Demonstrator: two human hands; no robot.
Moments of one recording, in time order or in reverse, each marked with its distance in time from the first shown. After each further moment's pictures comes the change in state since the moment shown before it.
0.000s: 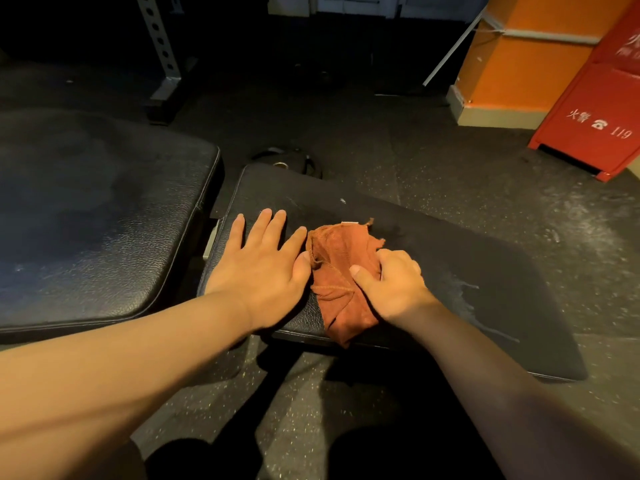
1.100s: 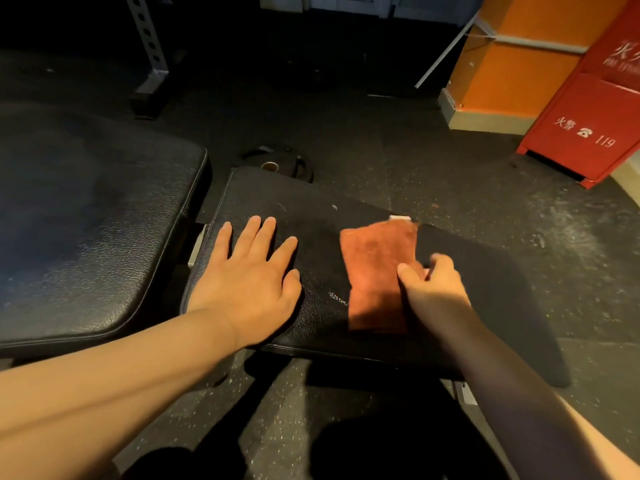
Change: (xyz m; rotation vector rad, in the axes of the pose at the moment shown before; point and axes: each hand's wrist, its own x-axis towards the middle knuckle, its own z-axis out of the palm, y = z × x) left_hand -0.001 0.000 0.002 0.048 0.011 -0.003; right_hand -0.002 0.034 -0.038 0.275 0.206 0.271
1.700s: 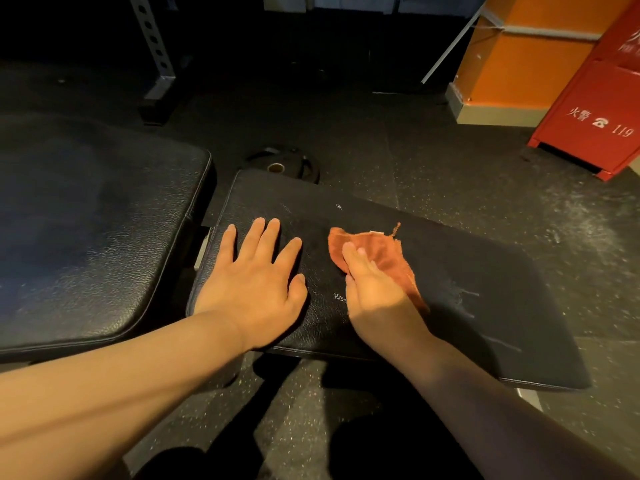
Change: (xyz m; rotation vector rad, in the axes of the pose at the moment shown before) left_hand 0.001 0.002 -0.001 0.022 -0.020 0.001; right_hand -0.040 -0.032 0.046 -0.148 -0.211 -0.668
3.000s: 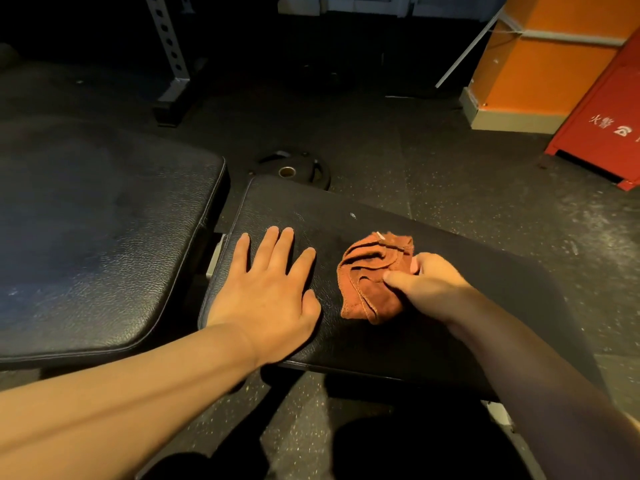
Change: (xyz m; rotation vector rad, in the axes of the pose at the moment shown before) left_hand -0.001 0.000 -0.003 -0.007 -0.004 -0.002; right_hand 0.042 0.037 -0.043 0.135 -0.134 0.662
